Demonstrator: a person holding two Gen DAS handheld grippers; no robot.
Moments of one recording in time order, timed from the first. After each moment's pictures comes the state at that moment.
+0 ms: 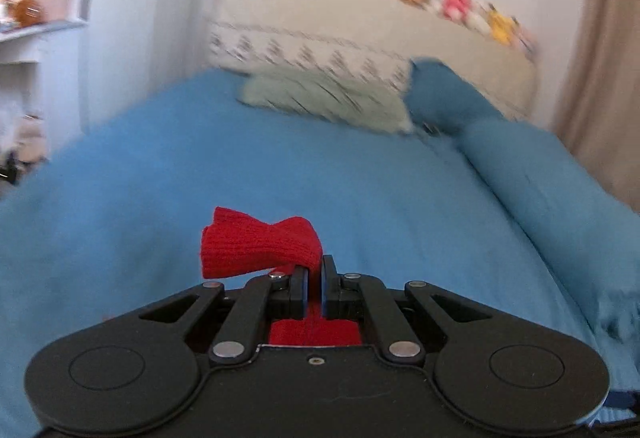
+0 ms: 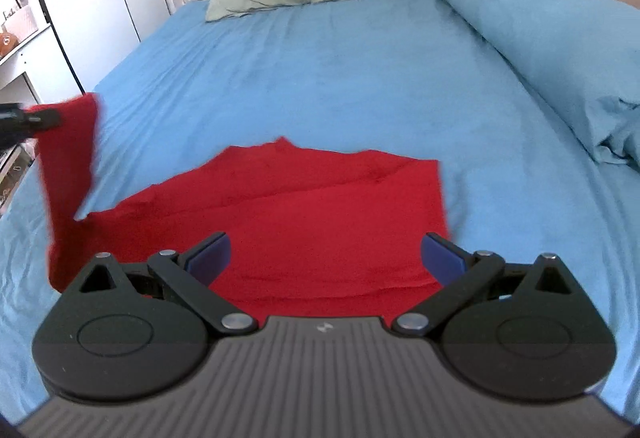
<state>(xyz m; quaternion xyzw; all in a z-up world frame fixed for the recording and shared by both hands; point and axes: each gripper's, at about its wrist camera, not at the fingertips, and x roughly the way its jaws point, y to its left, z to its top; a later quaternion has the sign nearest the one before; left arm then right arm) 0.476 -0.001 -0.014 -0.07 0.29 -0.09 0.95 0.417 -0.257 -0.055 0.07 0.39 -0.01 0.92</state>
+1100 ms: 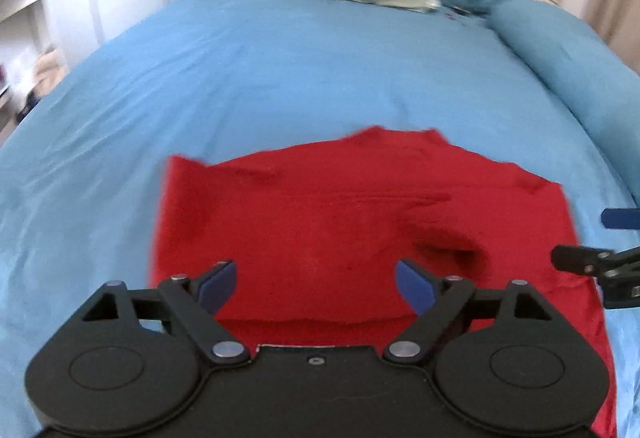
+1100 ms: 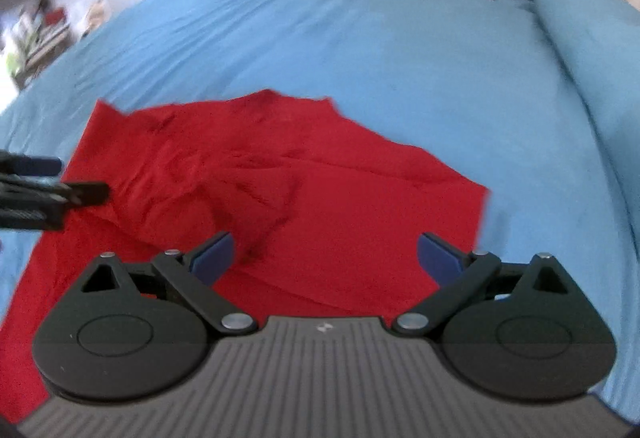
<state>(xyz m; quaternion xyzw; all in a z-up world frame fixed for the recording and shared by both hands) 0.430 0.027 -0.085 -0.01 0.43 -0.02 0.90 0.468 -0.230 -0.093 -0.08 0.42 0.12 0.90</state>
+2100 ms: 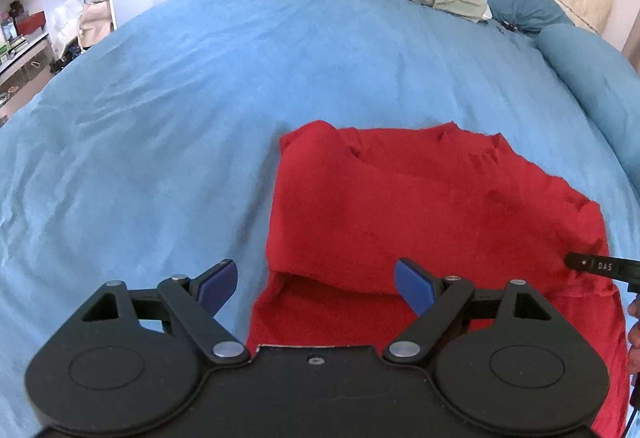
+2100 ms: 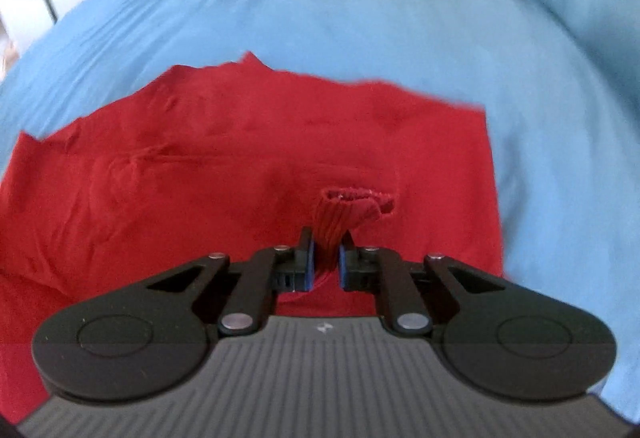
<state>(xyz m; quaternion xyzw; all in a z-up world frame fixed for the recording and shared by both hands) 0.417 0.093 -0.094 -0.05 0.45 0.02 0.89 0.511 -0.257 -0.176 0.04 0.45 0.00 0.89</state>
